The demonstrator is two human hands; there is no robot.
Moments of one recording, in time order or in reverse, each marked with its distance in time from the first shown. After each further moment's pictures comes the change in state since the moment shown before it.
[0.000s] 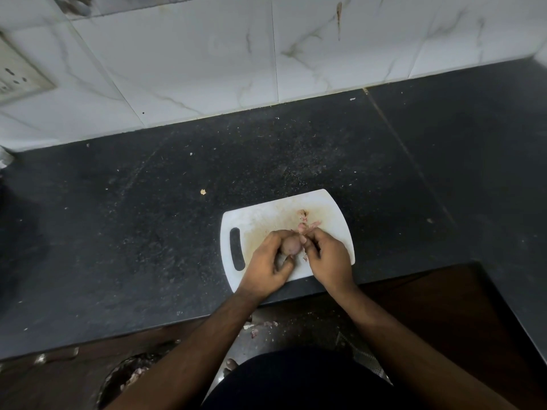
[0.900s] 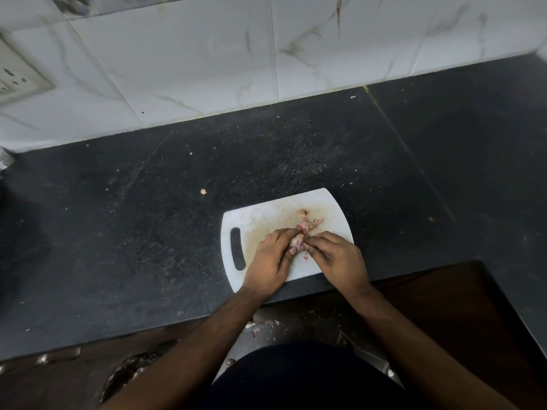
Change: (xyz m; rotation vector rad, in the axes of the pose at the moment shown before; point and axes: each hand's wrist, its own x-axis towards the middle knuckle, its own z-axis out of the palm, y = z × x) left_hand 0.005 -0.007 0.008 0.181 -0.047 0.005; right_hand -0.005 0.012 -0.026 -0.094 0.042 -0.384
